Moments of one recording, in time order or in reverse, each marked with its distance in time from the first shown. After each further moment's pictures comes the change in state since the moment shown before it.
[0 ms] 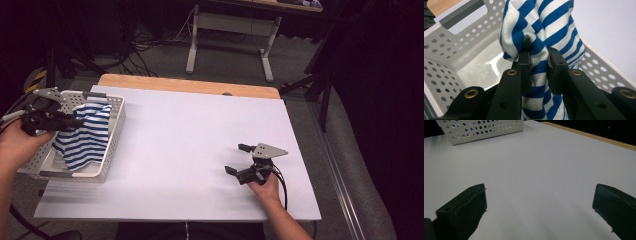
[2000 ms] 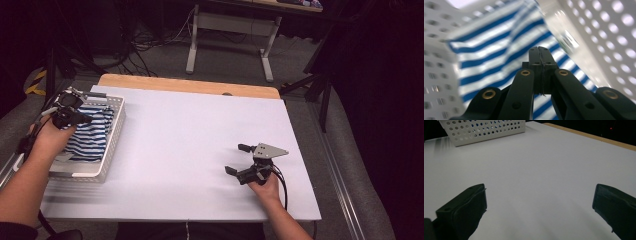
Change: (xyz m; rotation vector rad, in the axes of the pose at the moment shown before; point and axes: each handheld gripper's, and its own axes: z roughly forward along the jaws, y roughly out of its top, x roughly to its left) left arm 0.019 0.008 0.077 0.141 0.095 -0.193; right arm -0.001 0.000 -0.001 -0.008 0.015 0.004
